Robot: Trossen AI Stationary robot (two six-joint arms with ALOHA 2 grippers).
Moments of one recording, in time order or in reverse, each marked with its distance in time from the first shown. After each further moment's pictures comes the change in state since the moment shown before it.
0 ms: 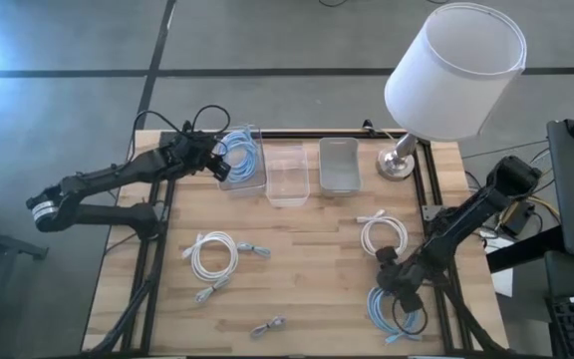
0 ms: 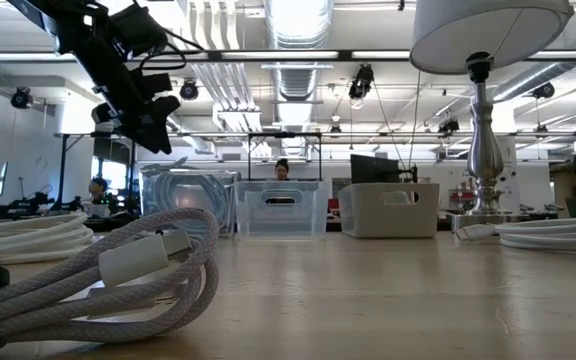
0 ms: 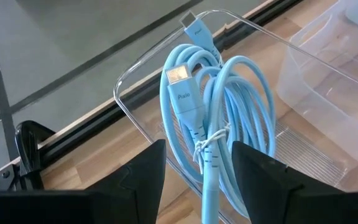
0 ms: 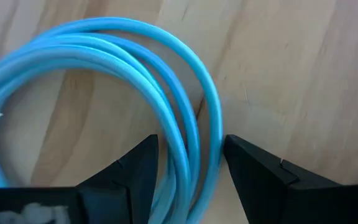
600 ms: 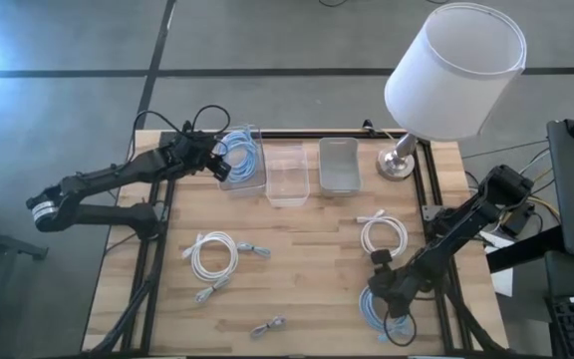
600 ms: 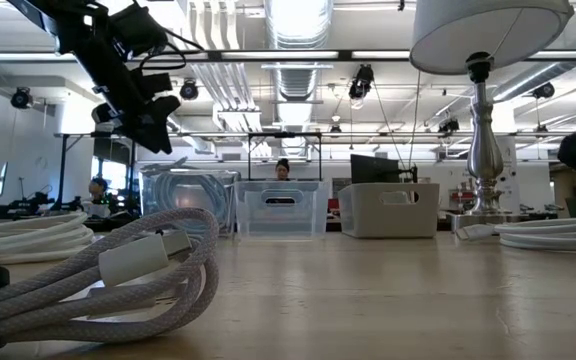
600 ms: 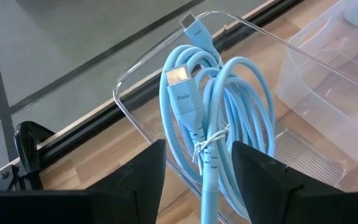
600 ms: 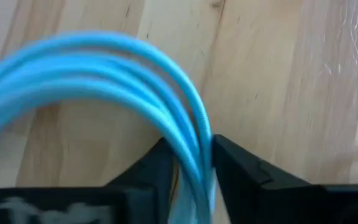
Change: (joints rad) left arm 0.000 0.000 0.000 0.004 0.001 0.000; right arm 0.006 0.123 0.107 -0.010 0.195 0.065
